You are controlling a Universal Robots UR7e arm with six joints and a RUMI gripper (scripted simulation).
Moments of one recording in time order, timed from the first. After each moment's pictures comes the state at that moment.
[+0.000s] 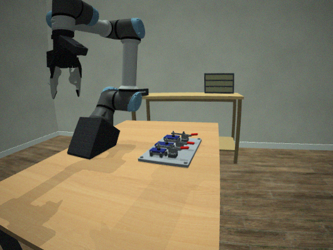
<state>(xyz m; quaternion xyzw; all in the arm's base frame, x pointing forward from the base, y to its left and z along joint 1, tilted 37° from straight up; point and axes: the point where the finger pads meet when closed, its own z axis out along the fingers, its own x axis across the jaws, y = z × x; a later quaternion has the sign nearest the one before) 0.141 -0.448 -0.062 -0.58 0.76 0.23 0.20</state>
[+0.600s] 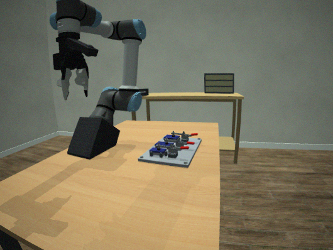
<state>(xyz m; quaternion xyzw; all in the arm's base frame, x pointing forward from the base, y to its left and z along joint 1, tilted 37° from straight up) 0.160 -0.424 -0.049 -0.62 0.72 0.20 0.25</state>
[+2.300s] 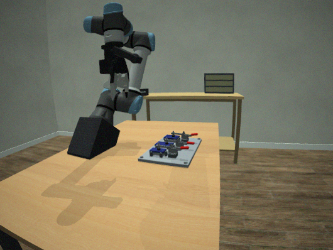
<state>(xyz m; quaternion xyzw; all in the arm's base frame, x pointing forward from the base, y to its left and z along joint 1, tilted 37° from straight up) 0.259 -0.306 0.025 -0.62 0.72 0.20 0.25</state>
